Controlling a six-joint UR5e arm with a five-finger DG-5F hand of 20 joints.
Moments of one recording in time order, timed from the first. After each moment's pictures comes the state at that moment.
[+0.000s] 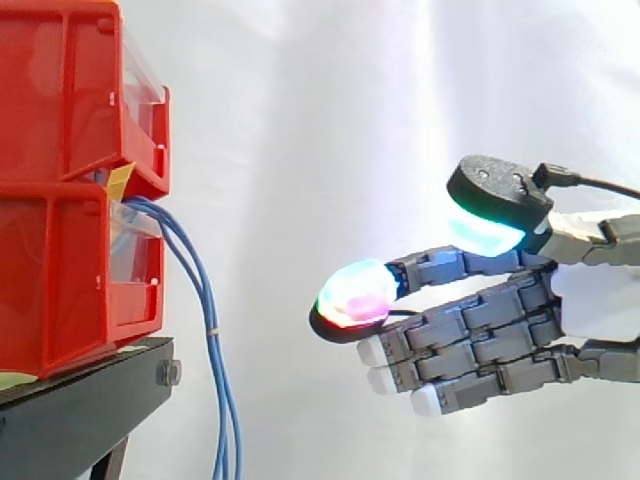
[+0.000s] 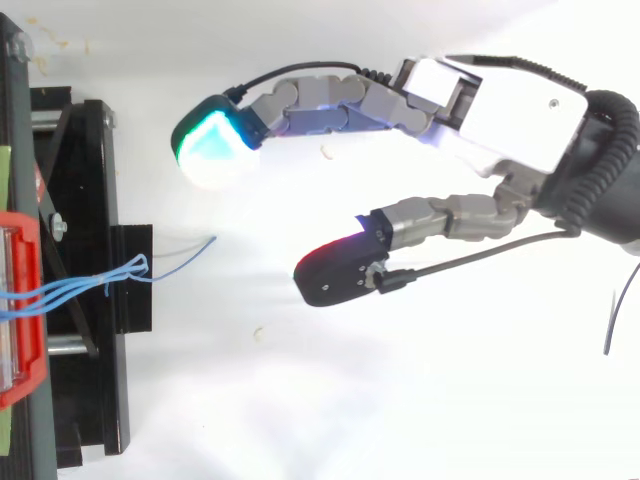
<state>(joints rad) 0.18 -2.16 -1.50 -2.53 -1.03 -0.34</state>
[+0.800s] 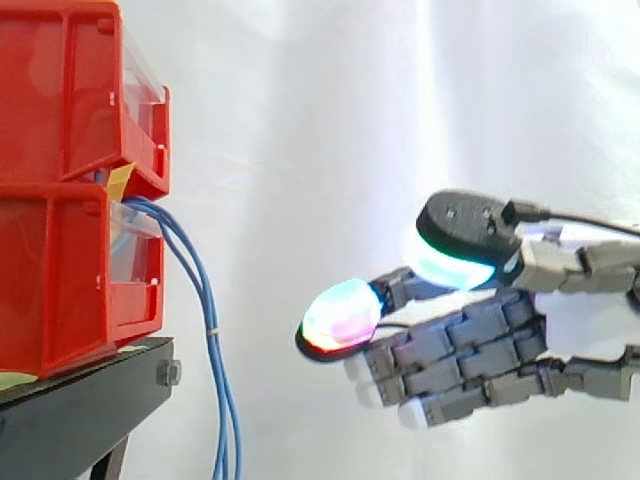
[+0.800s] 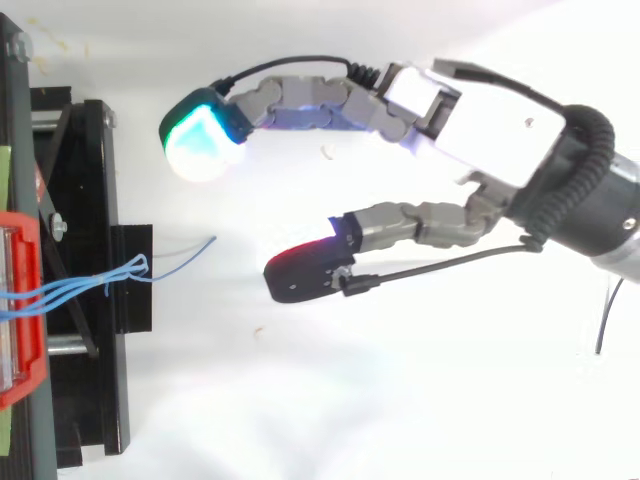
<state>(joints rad) 0.19 -2.20 -1.47 -2.48 -0.96 -0.44</state>
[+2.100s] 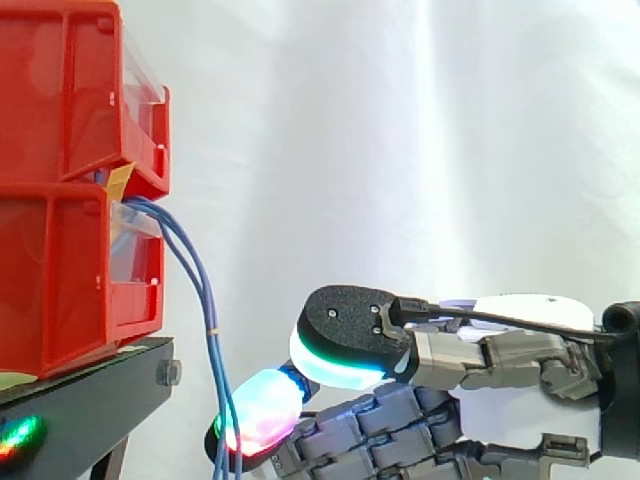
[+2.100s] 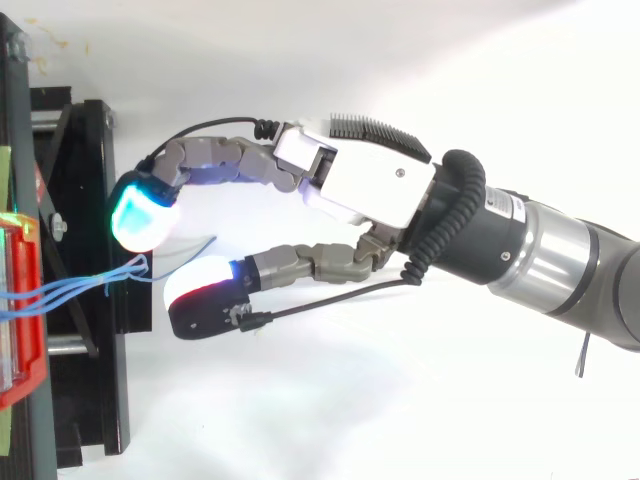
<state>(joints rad) 0.20 -2.38 -1.27 -2.55 -0.99 -0.40</state>
